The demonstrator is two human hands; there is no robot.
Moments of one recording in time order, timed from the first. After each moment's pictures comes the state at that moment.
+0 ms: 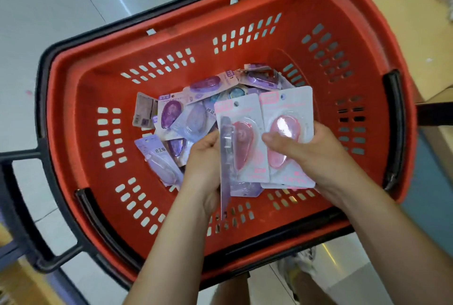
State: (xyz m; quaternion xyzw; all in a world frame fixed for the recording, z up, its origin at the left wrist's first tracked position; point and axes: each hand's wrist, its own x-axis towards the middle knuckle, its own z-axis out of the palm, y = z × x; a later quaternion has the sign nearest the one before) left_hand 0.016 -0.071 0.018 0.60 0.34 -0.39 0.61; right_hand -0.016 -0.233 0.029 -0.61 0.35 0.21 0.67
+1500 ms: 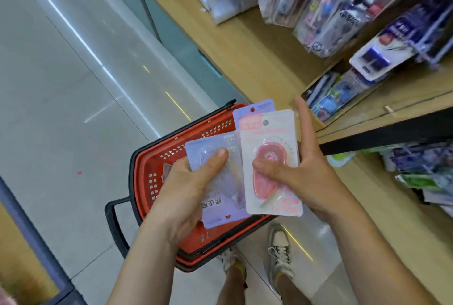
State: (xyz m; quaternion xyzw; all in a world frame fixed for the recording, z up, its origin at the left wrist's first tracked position) left_hand 0.050 -0.061 0.338 0.57 0.16 -0.38 0.71; right_hand -0.010 -0.241 0.340 -0.68 0.25 0.04 0.68
